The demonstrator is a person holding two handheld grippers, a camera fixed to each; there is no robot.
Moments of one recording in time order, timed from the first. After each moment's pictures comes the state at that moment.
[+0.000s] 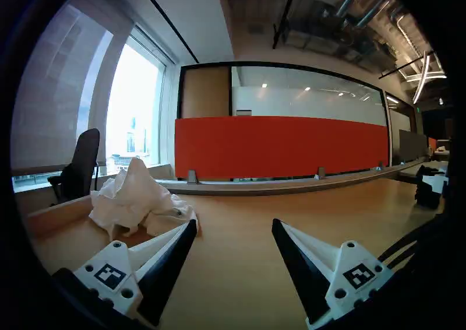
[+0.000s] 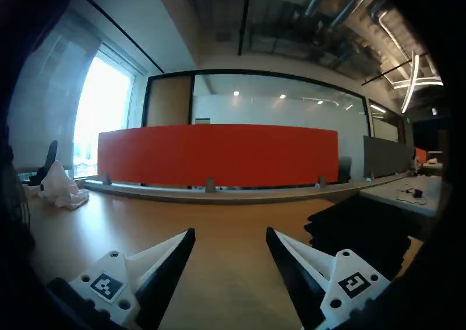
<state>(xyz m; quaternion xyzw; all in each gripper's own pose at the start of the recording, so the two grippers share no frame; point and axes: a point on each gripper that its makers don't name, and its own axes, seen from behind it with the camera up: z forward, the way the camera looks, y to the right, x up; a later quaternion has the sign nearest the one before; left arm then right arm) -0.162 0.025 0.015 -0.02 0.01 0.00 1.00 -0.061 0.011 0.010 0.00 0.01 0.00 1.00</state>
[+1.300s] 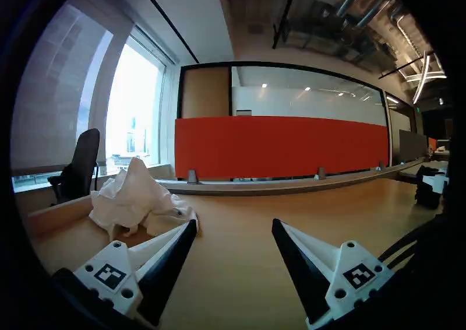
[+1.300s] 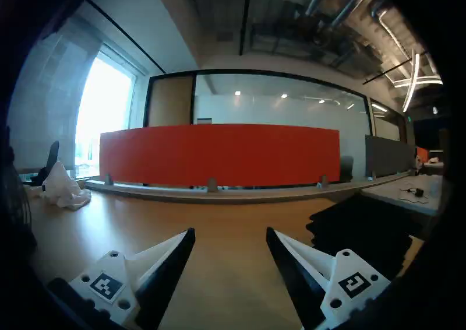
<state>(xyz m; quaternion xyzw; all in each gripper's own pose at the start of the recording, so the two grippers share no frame) -0.161 0.025 0.014 -0.02 0.01 0.00 1.00 -0.064 0.010 0.008 0.00 0.01 0.00 1.00</state>
